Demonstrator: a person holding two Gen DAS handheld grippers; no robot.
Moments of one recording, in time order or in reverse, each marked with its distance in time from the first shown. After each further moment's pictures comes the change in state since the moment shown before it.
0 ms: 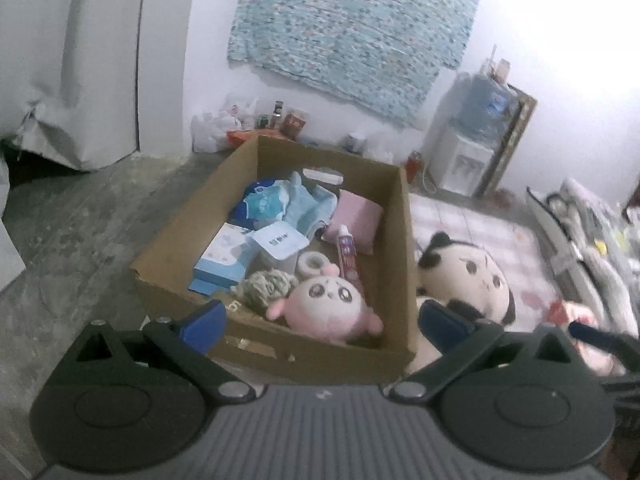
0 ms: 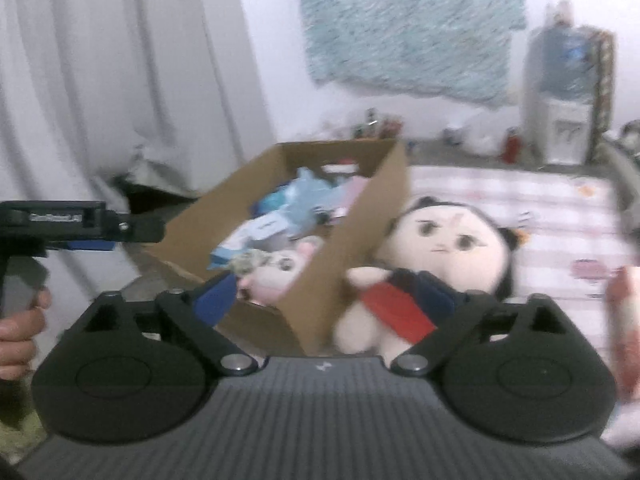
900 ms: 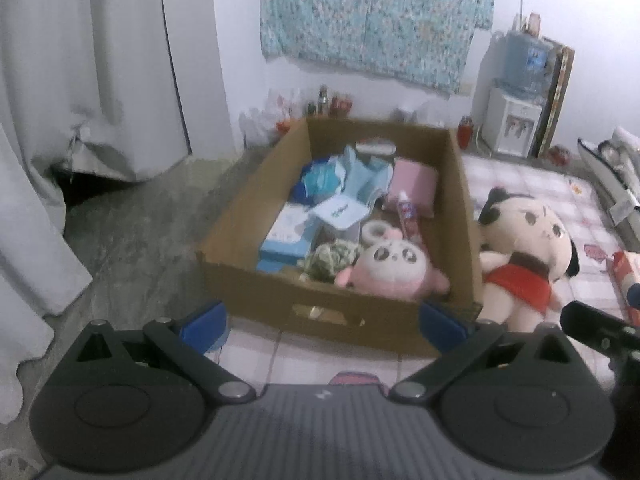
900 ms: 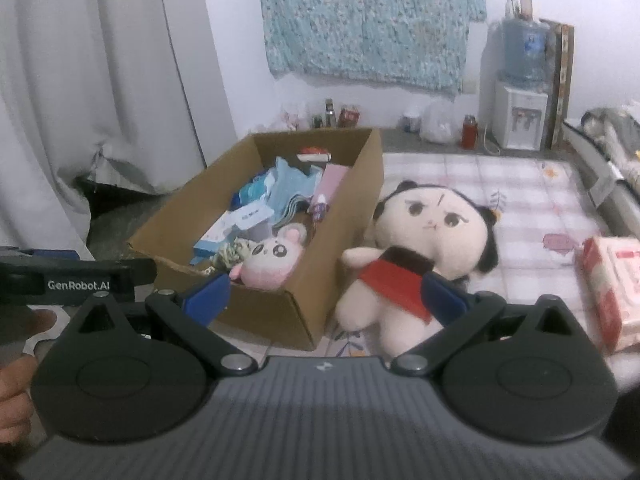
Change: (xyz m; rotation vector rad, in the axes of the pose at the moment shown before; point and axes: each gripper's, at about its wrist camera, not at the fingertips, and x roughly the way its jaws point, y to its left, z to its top) left arm -0.007 0.005 -0.010 0.089 0.076 0.207; right arm 0.001 0.046 -0.005 0.047 0.054 -0.119
